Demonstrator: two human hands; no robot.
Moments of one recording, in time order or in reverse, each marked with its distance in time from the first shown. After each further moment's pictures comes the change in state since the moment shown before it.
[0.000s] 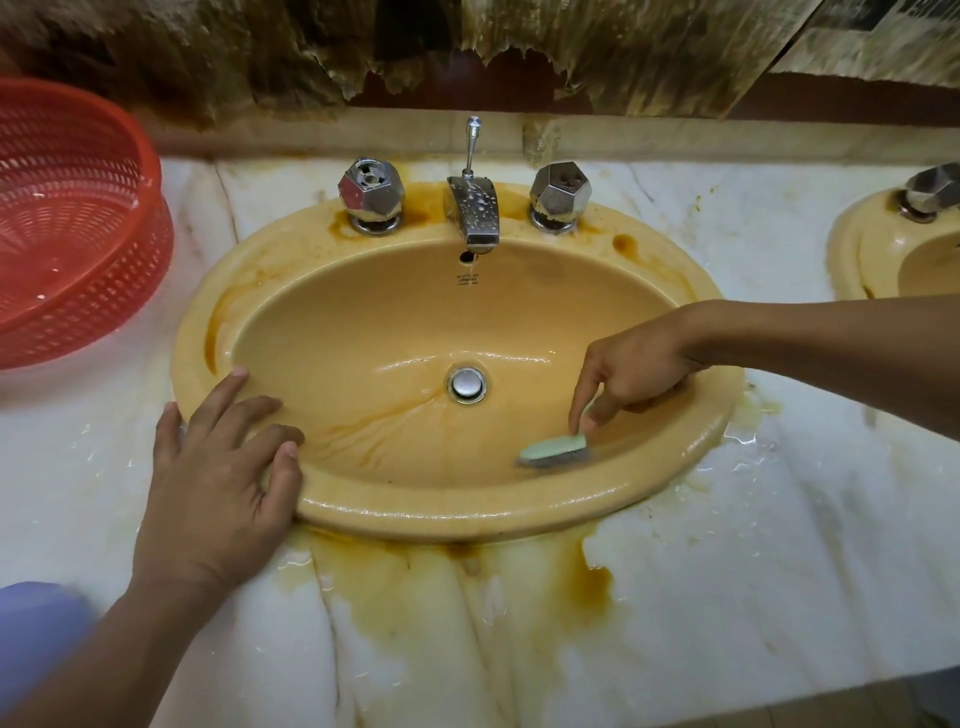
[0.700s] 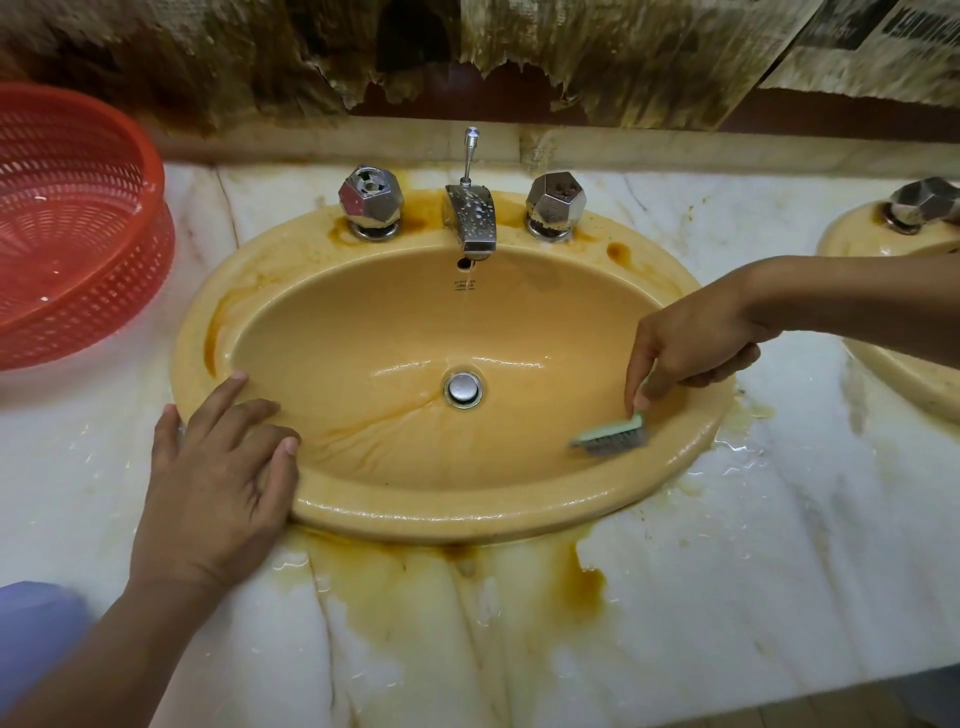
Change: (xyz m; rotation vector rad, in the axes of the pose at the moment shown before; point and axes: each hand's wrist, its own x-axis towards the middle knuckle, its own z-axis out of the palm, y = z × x) left_hand 0.000 -0.002 0.001 -0.004 0.007 -0.007; right_hand -0.064 0.007 -0.021 0.078 0.034 0.212
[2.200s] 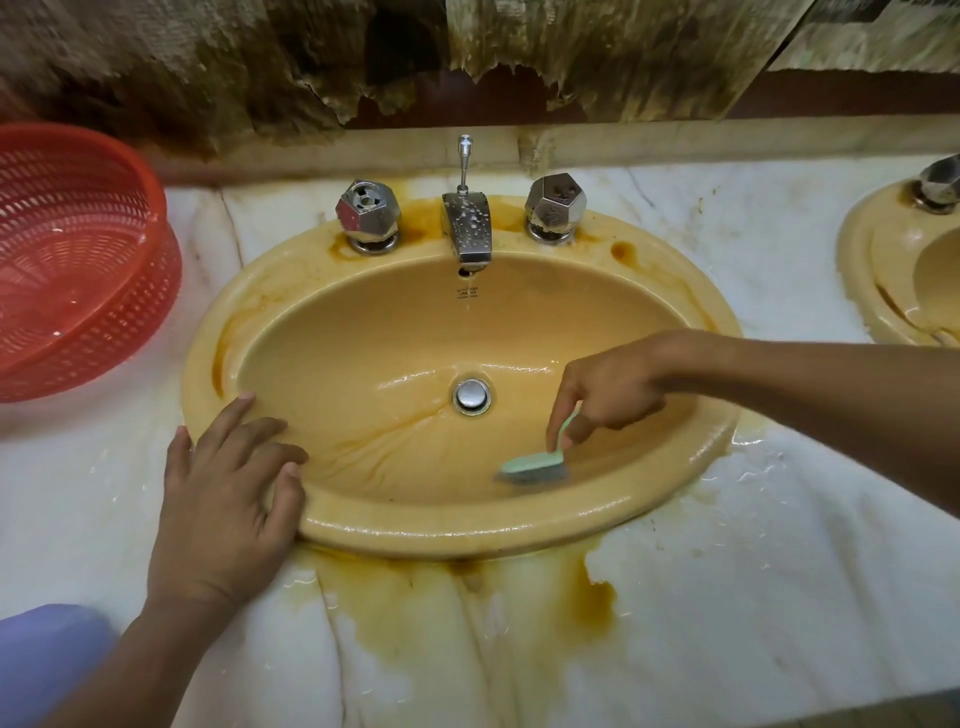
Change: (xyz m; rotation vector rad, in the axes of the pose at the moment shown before) left_hand 0.000 0.004 -0.005 -0.027 -0.017 -0.009; right_hand 0.062 -0.038 0.037 -0.069 0.010 -0.271
